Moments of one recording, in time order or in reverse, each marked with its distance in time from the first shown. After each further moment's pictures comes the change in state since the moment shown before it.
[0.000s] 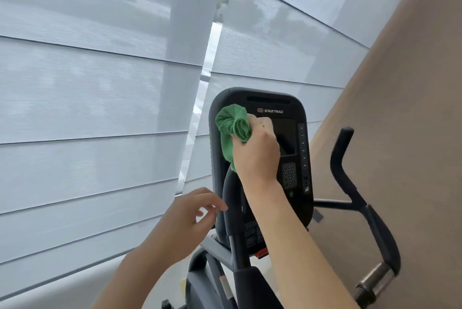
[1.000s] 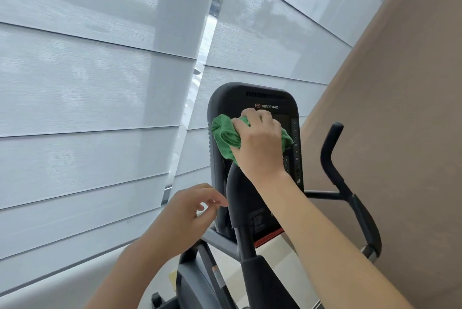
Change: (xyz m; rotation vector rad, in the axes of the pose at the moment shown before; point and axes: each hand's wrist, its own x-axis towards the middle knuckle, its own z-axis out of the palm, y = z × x) left_hand -0.002 -0.006 -0.024 -0.039 -0.065 0.060; right_hand 0.005 0.009 0.002 -0.546 -0.058 -0.503
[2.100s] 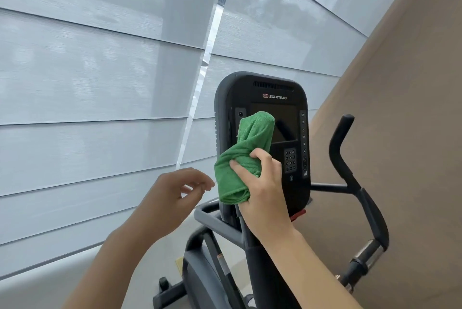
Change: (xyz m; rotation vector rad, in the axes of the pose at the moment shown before) left_hand -0.010 -0.003 -0.024 0.035 0.129 -0.042; right_hand -0.113 -0.024 -0.018 0.409 -0.170 0.111
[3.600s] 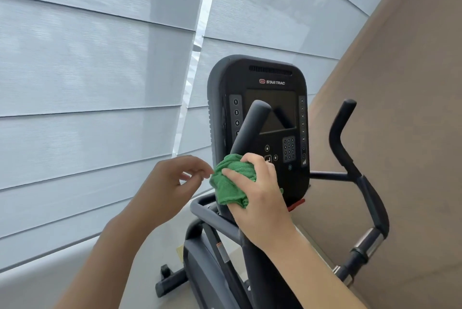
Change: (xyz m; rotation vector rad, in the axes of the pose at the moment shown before) left_hand 0.022 -0.004 0.009 -0.013 -0.009 -0.001; right_hand -0.018 0.003 -0.005 0.117 -0.143 0.048
